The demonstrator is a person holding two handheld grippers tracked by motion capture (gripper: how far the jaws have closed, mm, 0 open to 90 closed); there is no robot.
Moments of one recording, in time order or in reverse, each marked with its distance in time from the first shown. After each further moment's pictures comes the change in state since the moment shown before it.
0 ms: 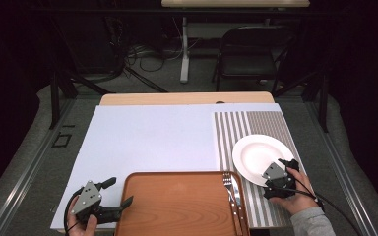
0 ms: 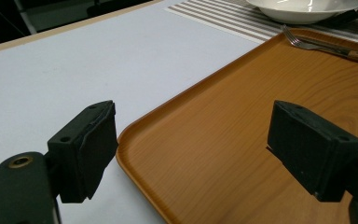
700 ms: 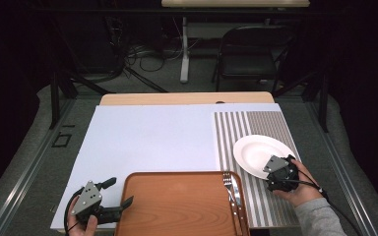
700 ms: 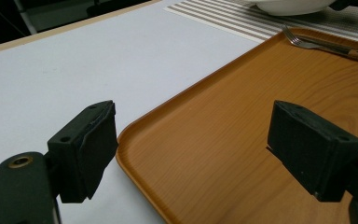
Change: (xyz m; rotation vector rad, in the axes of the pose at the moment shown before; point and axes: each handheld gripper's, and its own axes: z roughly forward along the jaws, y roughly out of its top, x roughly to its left) left arm -0.001 0.000 0.000 0.002 0.003 0.000; right arm -0.021 0.020 -0.013 0.073 0.111 -0.059
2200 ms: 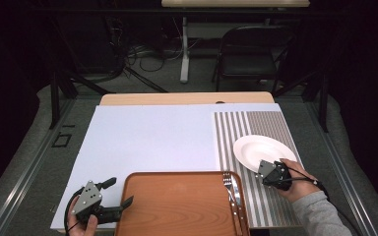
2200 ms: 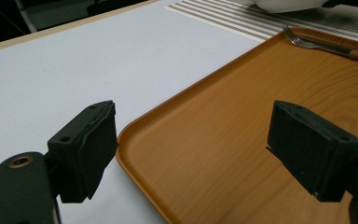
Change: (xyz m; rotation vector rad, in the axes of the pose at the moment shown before) left arm 0.000 0.000 0.001 0.003 -0.002 -0.003; right arm 0.005 0.012 0.007 0.023 0.075 -0.293
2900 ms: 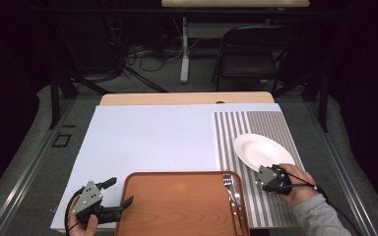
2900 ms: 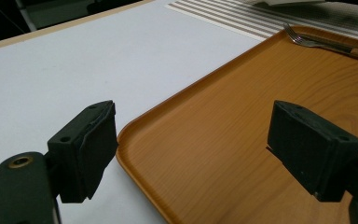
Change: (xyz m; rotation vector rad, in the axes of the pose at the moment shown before) left arm 0.000 0.000 0.001 0.002 0.004 -0.002; right arm 0.013 0.002 -0.012 -0.074 -0.070 -0.083
